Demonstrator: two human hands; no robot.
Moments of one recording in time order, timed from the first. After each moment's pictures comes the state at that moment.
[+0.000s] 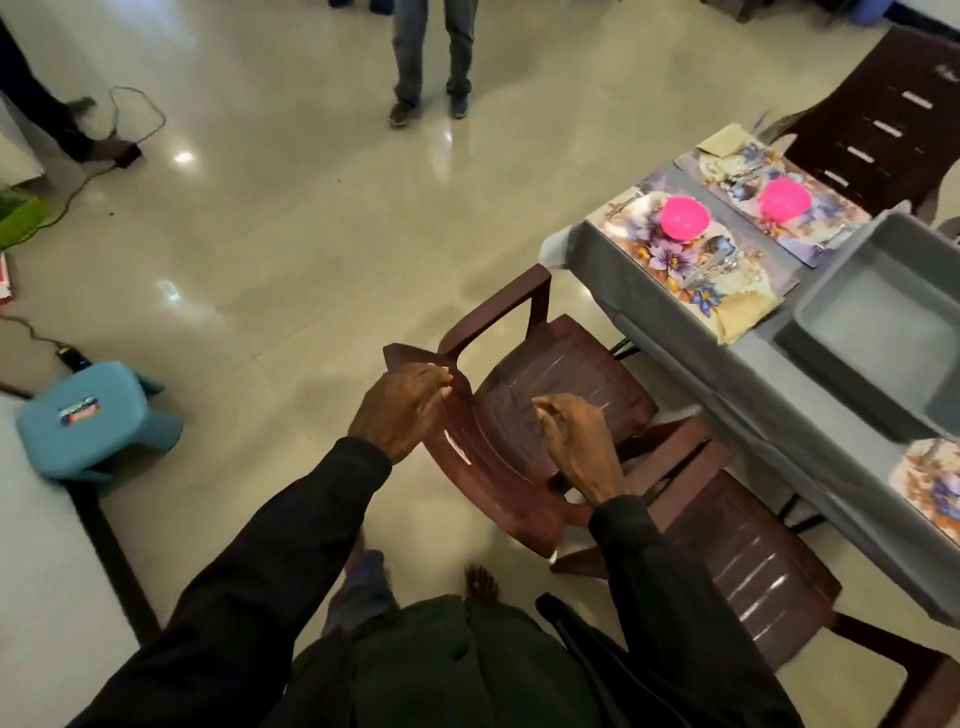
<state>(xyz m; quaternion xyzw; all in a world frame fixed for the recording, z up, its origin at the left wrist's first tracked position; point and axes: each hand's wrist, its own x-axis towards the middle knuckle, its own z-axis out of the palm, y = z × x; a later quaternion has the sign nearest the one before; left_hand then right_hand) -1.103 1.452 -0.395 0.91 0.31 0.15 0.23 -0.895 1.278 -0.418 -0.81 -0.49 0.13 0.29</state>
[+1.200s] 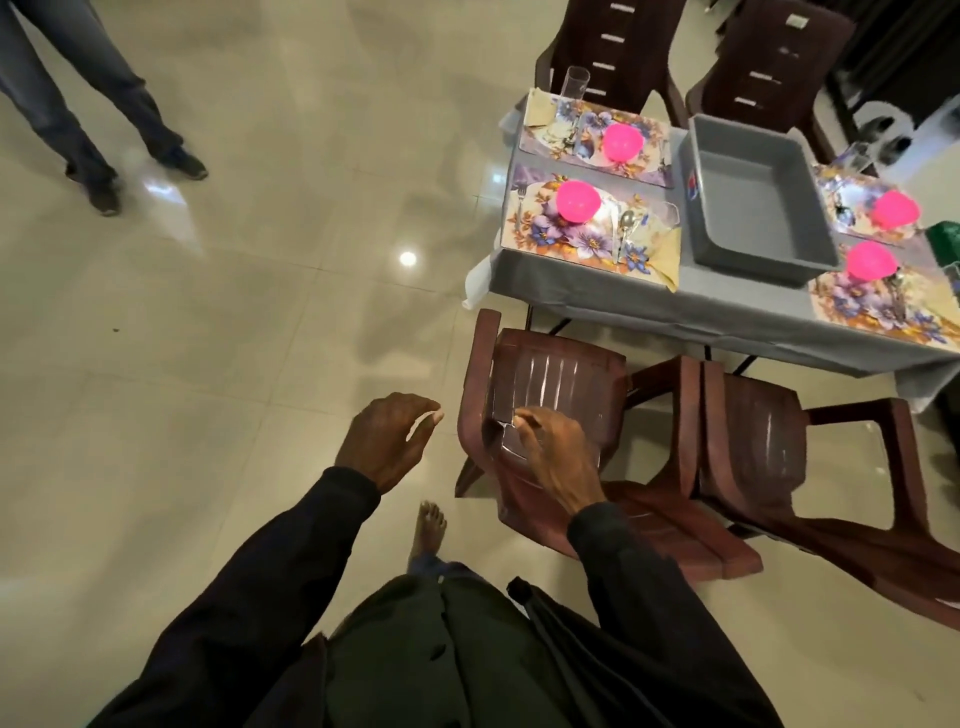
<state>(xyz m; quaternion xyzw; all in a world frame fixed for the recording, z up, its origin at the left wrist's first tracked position) -1.036 1.816 -0.408 0.95 0.00 0.06 0.29 -0.977 1.561 -0.432 -0.94 -0.16 0.04 0.30</state>
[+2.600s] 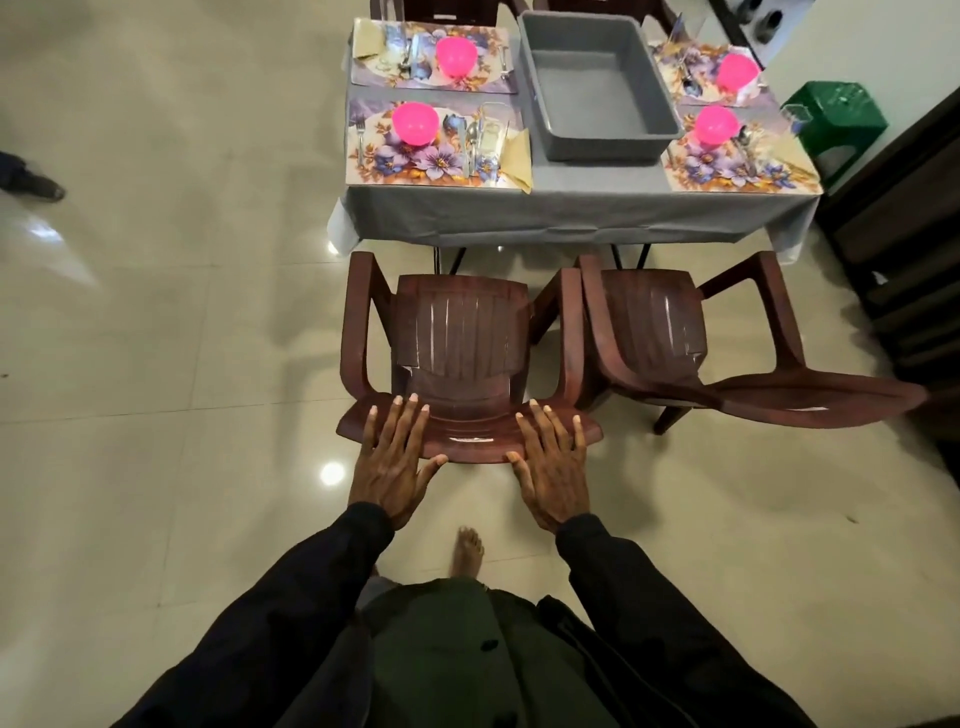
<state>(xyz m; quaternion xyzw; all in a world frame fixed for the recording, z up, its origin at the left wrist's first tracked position) -1.127 1.595 -0.508 0.99 -0.13 -0.06 0.06 -1.129 1.325 -0.511 -0.99 -0.10 0.04 0.06</state>
